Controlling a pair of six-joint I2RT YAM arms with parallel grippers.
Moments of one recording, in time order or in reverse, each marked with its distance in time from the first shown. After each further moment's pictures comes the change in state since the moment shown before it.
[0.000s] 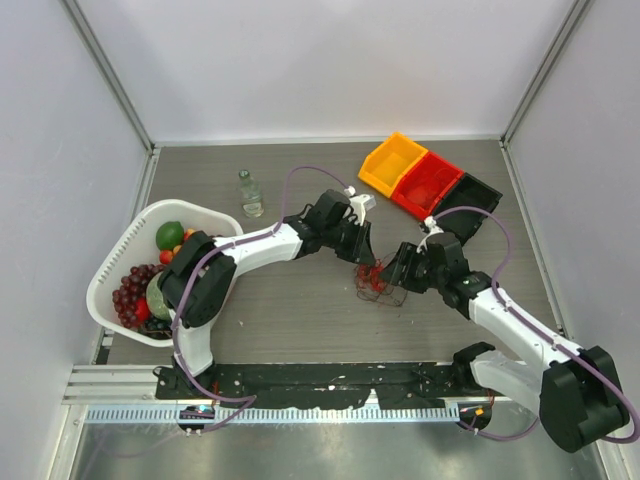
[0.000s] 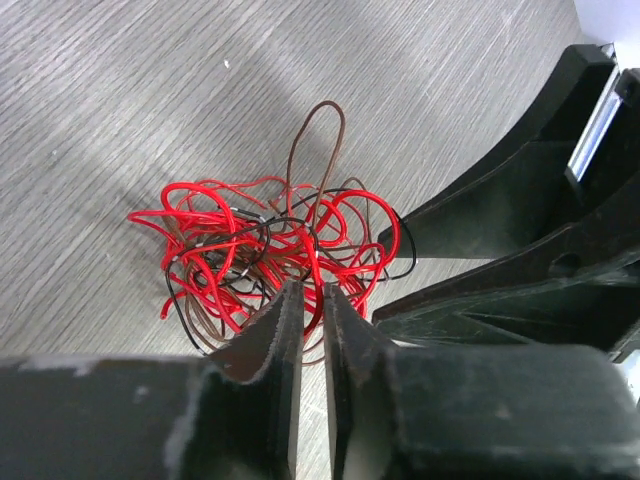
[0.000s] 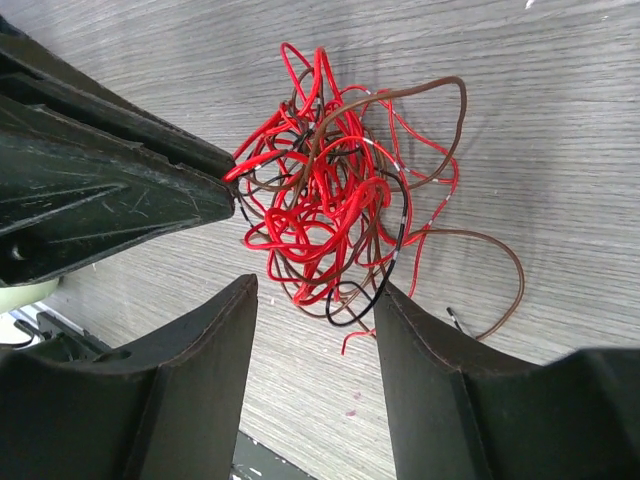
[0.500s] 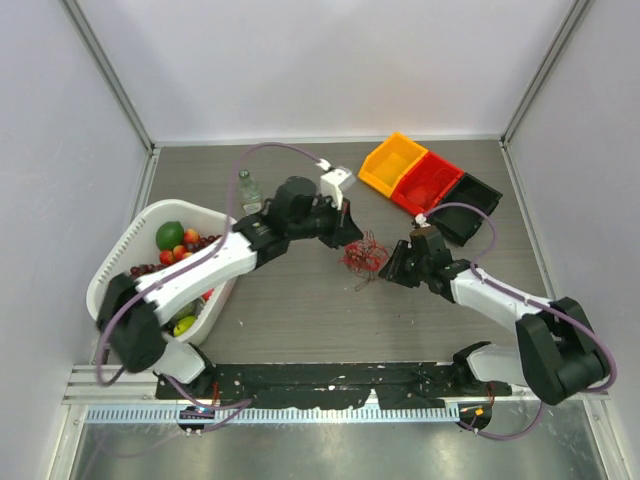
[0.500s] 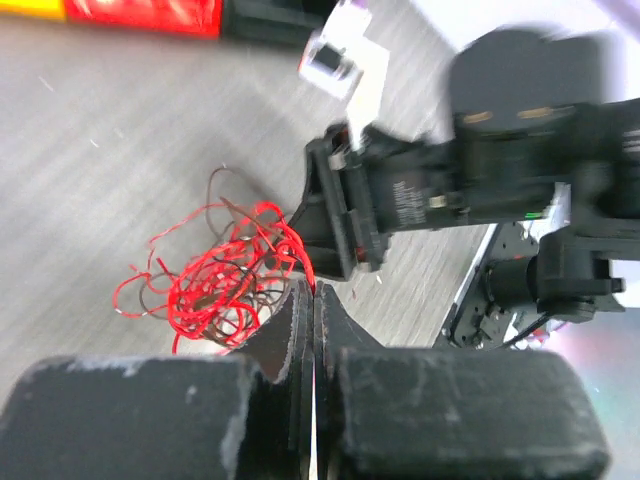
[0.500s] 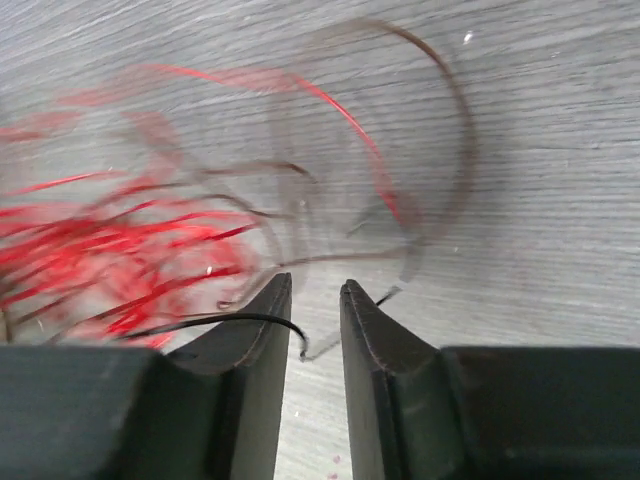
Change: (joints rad) left arm -0.005 -0.299 -0.052 -0.035 -0.095 0.086; right arm 0.031 0.230 0.047 0.082 0.105 0.026
